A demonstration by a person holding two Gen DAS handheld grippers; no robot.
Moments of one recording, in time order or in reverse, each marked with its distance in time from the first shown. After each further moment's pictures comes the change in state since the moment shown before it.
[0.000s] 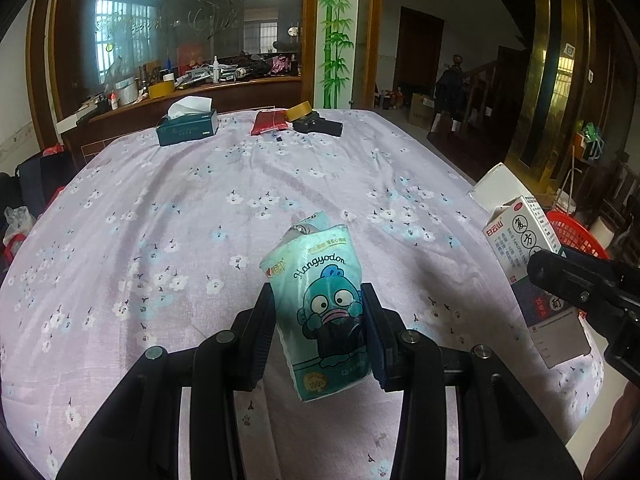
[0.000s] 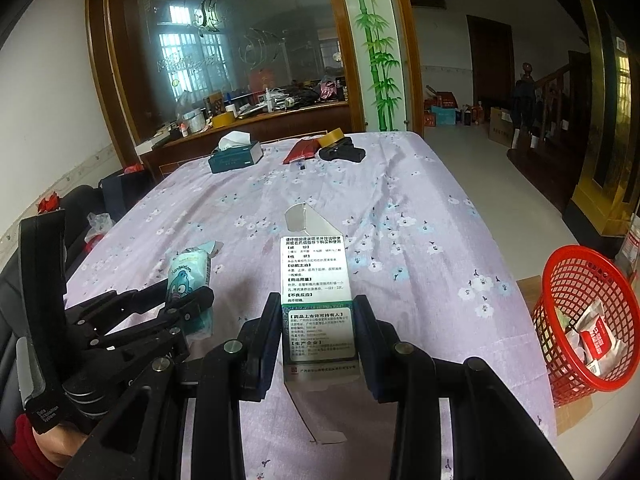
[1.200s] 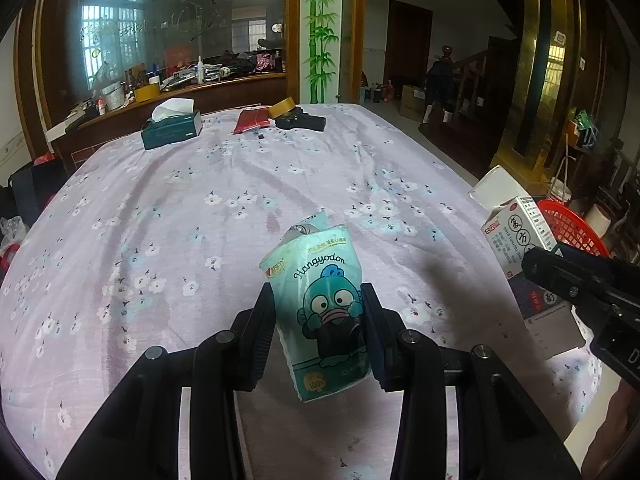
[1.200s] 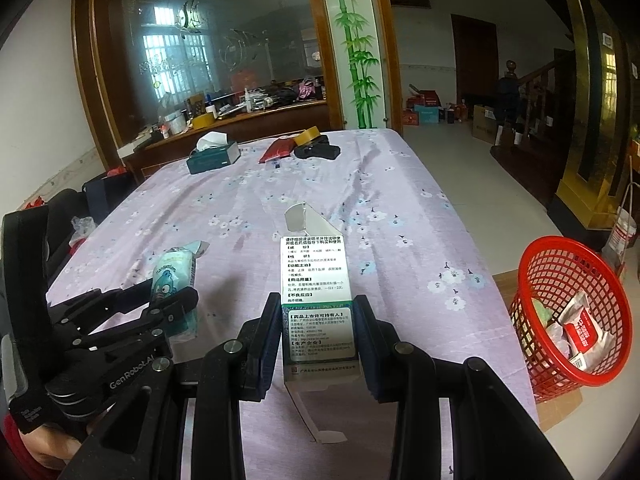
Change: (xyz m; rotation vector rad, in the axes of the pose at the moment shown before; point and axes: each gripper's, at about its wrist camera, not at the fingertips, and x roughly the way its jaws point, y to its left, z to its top) left arm 0.009 -0.019 0.003 0.039 0.016 -0.018; right arm 0.002 -0.024 -0.005 0.027 0.003 -0.062
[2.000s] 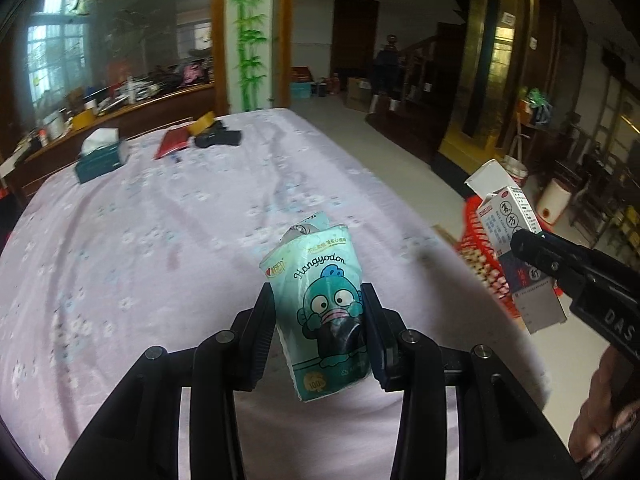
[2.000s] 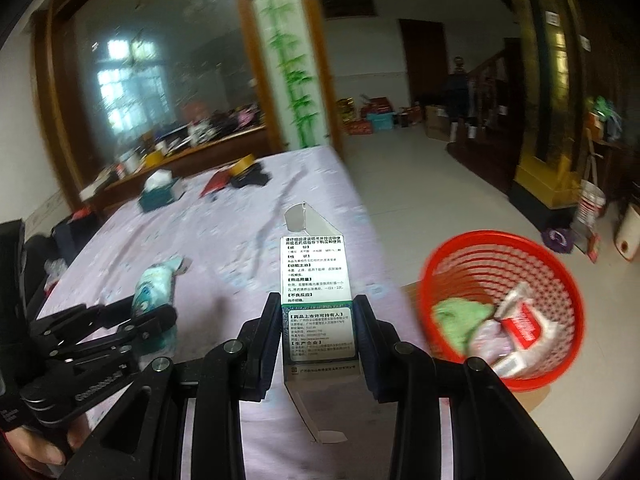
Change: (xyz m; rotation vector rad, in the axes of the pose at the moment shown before) left arm 0.004 -0.086 0.034 0.119 0.020 -0.168; right arm -0.044 -0.102 0.005 0.156 -0.084 -0.136
